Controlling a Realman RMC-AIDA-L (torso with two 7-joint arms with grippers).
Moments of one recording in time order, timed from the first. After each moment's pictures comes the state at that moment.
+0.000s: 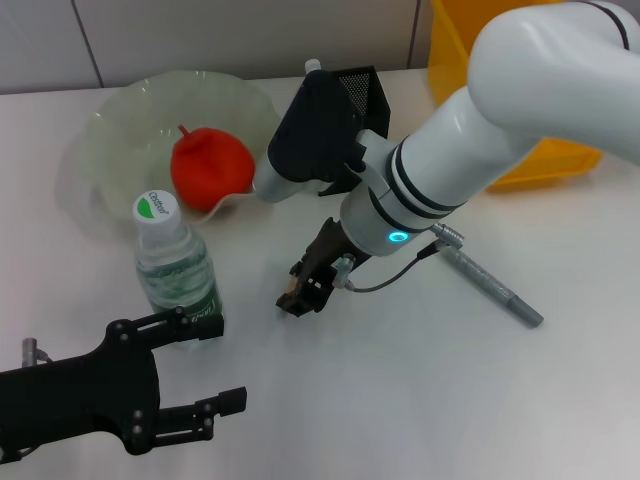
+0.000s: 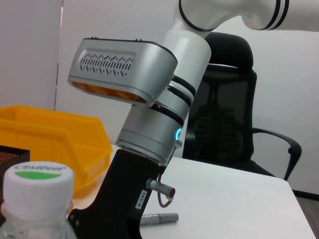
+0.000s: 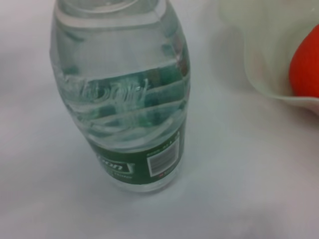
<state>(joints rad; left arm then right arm) -0.27 -2.07 1.01 0.69 1.72 1.73 -1.10 0.88 2.09 -1.82 -0.86 -2.29 -1.03 2.47</state>
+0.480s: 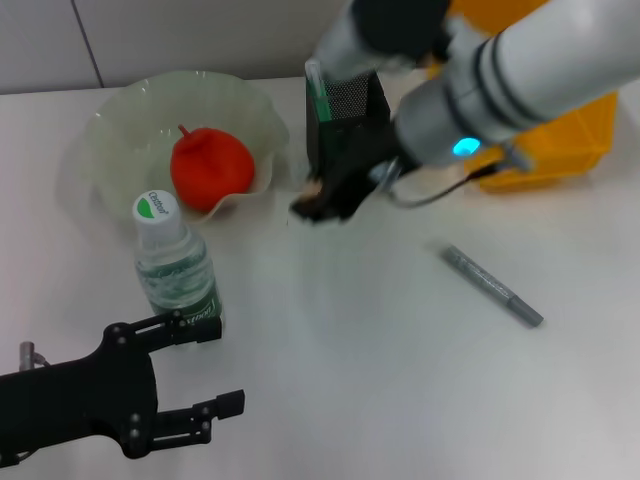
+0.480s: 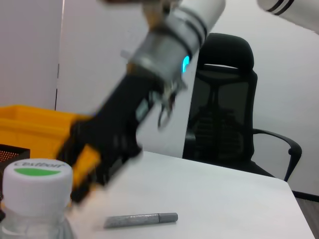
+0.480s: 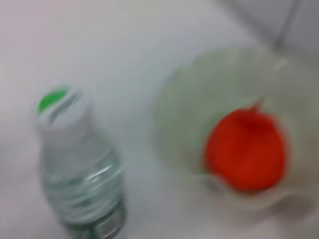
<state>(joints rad) -0.26 -2.07 1.01 0.69 1.72 1.73 -1.10 0.69 2.08 -1.52 -1.36 -2.41 -1.27 2.49</state>
